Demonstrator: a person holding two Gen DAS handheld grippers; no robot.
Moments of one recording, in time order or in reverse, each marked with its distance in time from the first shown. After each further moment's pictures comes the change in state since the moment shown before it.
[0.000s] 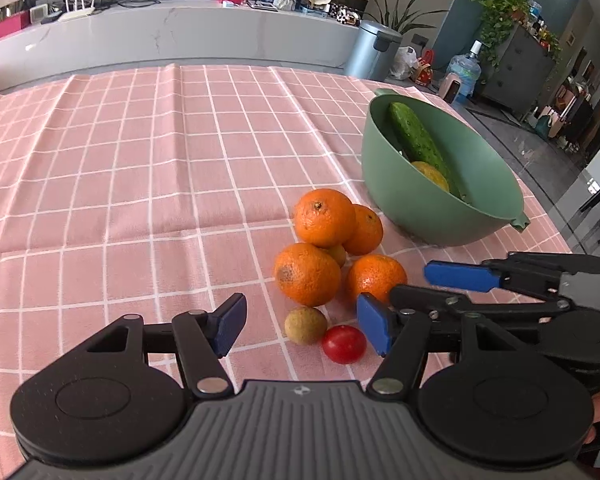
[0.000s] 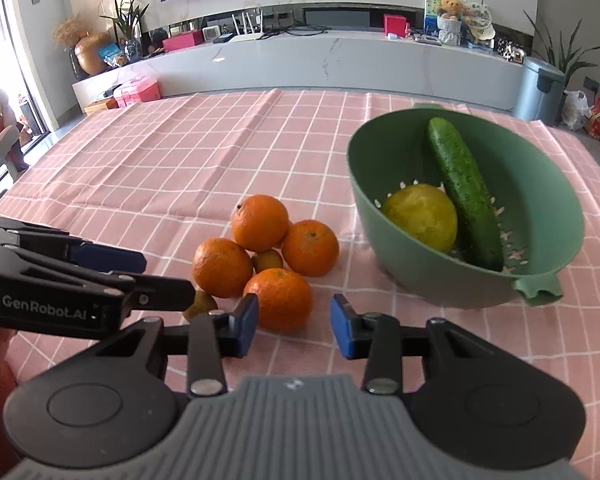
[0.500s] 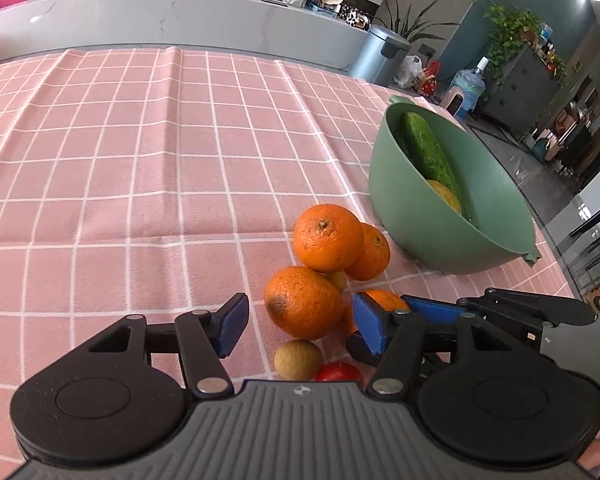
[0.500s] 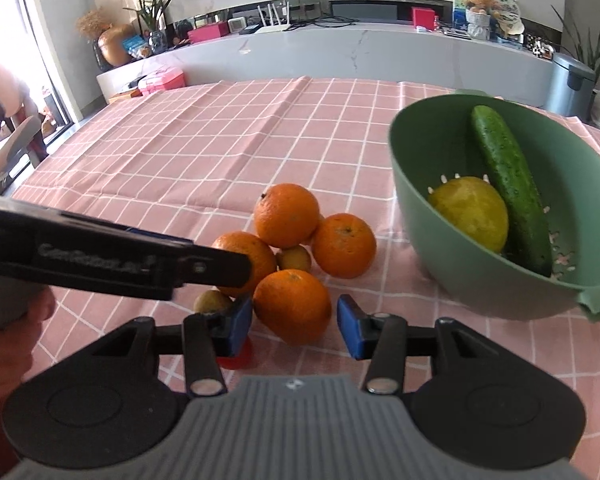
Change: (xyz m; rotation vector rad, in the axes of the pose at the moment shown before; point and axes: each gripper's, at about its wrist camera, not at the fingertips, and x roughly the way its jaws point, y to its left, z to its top) left arm 0.029 0.009 0.014 -0.086 0.005 -0.042; right arm 0.026 0.008 -0.001 -0.031 0.020 0.069
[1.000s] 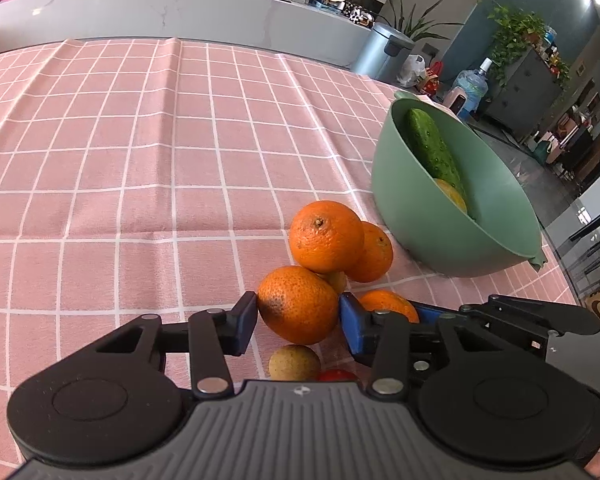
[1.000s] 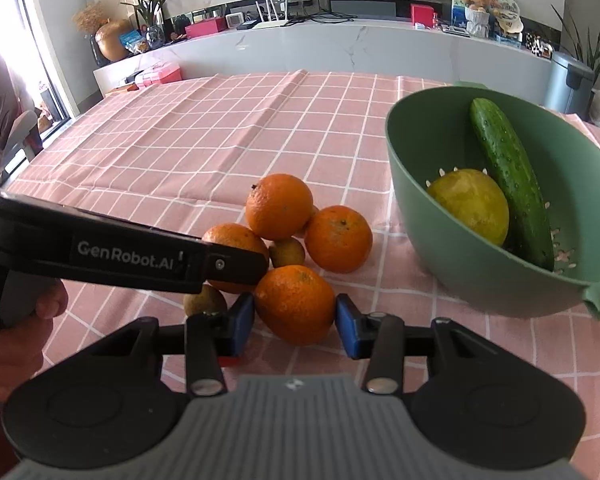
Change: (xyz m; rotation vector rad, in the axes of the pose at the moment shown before) left arm 0.006 0.001 -0.002 -0.025 0.000 -0.001; right arm 0.003 -0.003 -0.002 -0.003 0.005 -0.016
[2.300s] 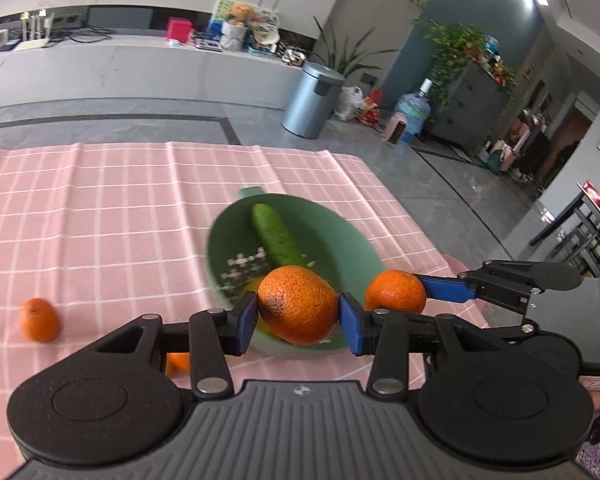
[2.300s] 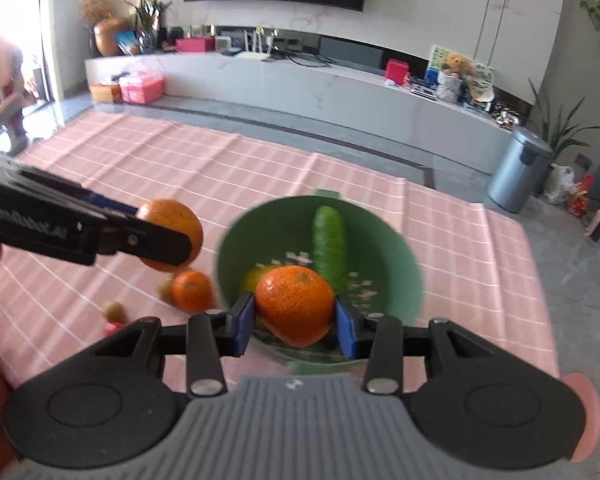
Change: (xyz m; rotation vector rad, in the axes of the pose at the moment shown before) left arm -0.036 -0.127 0.063 0.111 -0.092 -0.108; right arm -0.122 -0.093 0.053 -0.176 -0.057 -0.166
